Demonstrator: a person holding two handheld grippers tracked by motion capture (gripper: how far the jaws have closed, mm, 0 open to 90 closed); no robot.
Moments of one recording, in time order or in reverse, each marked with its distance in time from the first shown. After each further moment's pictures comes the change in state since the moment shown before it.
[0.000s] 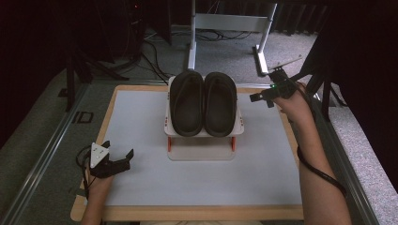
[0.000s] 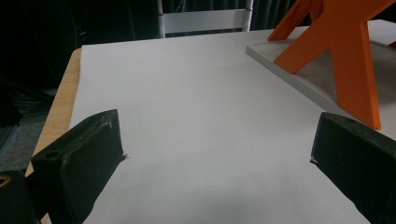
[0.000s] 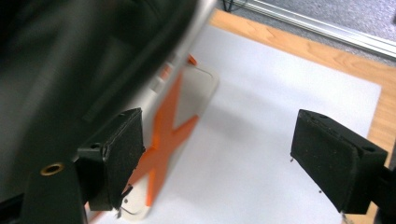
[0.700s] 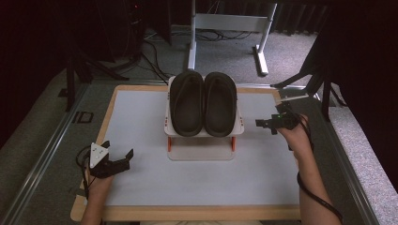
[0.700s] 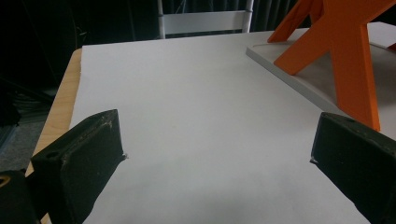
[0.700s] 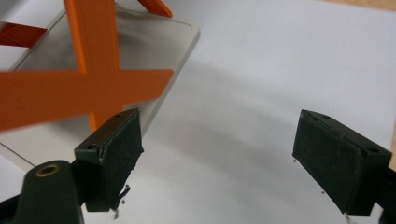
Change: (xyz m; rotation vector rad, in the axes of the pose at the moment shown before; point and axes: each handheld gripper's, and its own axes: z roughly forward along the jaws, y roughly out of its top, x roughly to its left) left arm 0.000 0.000 0.000 -0.005 -0.001 -0.003; right arm -0.032 -0.096 0.050 -0.082 0.025 0.067
